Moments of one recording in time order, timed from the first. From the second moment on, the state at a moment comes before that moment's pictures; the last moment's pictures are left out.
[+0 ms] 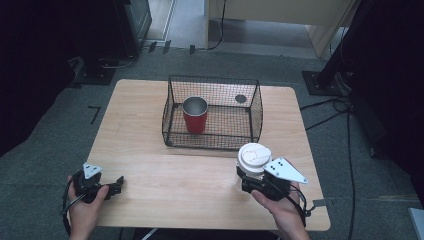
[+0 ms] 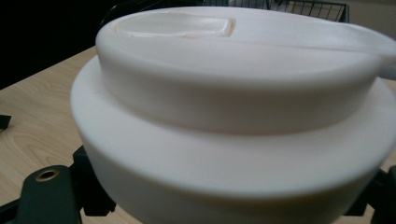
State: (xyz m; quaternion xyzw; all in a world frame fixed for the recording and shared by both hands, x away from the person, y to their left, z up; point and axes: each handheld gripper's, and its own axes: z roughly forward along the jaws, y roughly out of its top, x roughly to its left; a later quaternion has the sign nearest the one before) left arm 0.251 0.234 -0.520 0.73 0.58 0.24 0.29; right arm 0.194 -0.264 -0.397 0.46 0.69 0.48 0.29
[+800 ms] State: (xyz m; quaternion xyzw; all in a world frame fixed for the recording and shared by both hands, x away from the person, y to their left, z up) left arm 0.251 0.234 -0.520 0.73 0.58 0.24 0.29; right arm 0.225 -0.242 -0.365 0.45 0.69 0.48 0.30
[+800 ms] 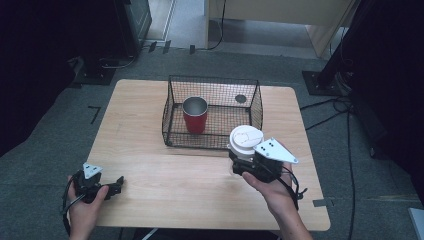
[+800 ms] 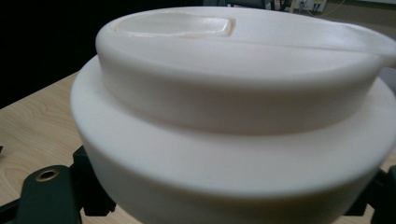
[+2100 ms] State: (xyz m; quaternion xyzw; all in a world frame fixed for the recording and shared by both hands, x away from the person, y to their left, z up) left arm 0.251 0.234 -0.520 0.73 0.58 0.24 0.29; right arm 0.305 -0.243 -0.318 0.46 0.65 0.48 0.37
